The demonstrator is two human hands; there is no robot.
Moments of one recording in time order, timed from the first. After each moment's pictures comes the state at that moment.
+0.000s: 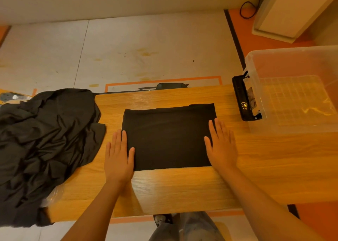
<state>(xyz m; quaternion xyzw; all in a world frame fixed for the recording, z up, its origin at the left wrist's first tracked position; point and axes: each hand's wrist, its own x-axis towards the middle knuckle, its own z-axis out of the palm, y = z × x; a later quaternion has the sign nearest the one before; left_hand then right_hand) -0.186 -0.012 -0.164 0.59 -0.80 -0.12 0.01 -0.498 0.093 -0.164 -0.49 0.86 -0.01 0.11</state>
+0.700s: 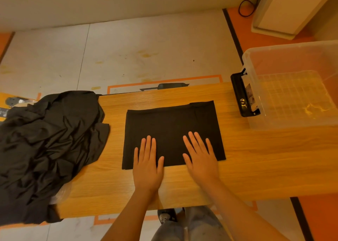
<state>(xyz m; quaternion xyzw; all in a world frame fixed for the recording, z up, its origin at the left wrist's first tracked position) -0.239 0.049 -0.166 0.54 -0.83 -0.12 0.01 -0.419 0.113 -0.163 -0.59 0.80 0.00 0.11</state>
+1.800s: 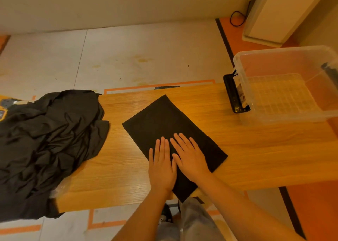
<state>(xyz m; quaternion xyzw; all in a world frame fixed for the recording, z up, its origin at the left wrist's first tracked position) -0.277 0.084 -0.160 0.52 -0.84 -0.17 0.04 -0.402 0.111 -0.145 -0.66 0.75 -0.02 0.08</state>
